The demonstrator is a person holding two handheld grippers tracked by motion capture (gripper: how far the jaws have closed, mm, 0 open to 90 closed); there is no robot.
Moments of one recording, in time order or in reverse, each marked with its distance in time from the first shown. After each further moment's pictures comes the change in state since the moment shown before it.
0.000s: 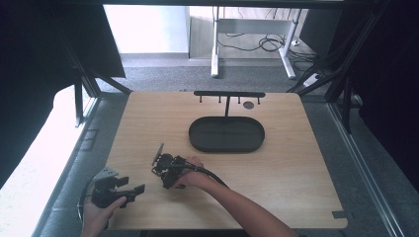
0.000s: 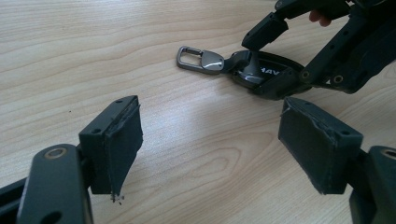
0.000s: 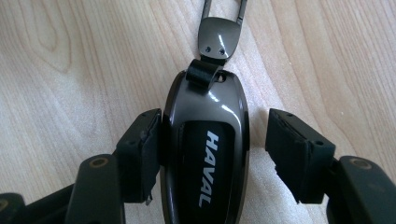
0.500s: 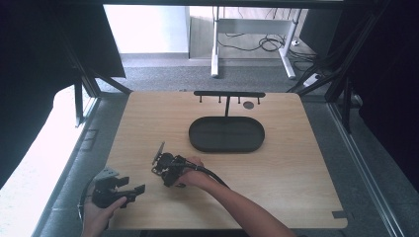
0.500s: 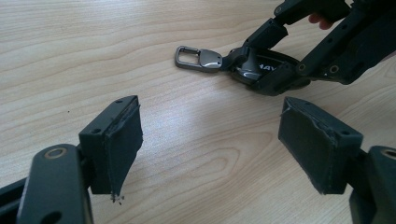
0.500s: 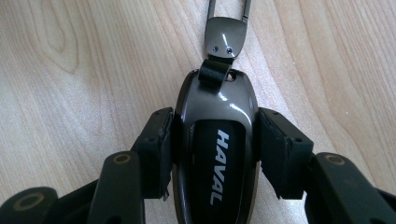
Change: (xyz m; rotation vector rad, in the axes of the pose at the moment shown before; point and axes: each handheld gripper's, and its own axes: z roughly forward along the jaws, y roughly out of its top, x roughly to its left) left arm -0.001 0.000 0.001 0.001 0.001 0.003; right arm -0.003 0.000 -0.001 -0.001 0.032 0.005
